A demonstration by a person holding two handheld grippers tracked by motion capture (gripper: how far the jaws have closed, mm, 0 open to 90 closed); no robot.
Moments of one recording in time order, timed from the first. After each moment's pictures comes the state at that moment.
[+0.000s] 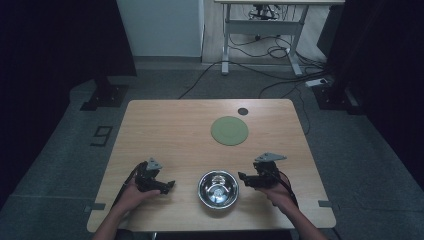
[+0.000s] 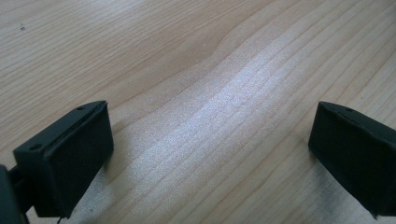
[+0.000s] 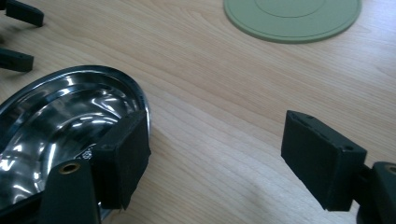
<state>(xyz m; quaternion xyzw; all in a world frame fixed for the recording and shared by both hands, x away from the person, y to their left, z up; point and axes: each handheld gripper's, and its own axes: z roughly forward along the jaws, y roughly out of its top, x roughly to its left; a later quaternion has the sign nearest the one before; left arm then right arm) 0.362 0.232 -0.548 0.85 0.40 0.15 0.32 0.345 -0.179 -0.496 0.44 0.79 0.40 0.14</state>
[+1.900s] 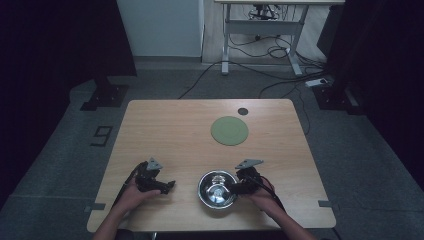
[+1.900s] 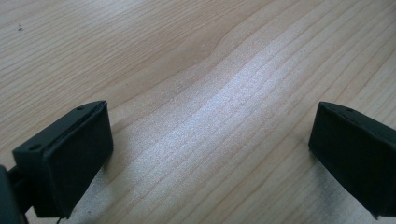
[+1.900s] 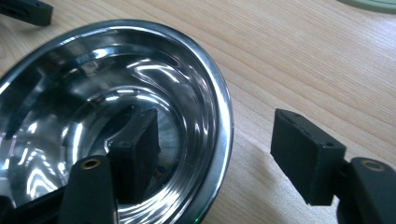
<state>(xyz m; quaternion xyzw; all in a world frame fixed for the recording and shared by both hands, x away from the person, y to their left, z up) 0.362 0.231 -0.548 0.85 0.40 0.15 0.32 0.343 -0.132 -0.520 0.40 0.83 0.36 0.11</state>
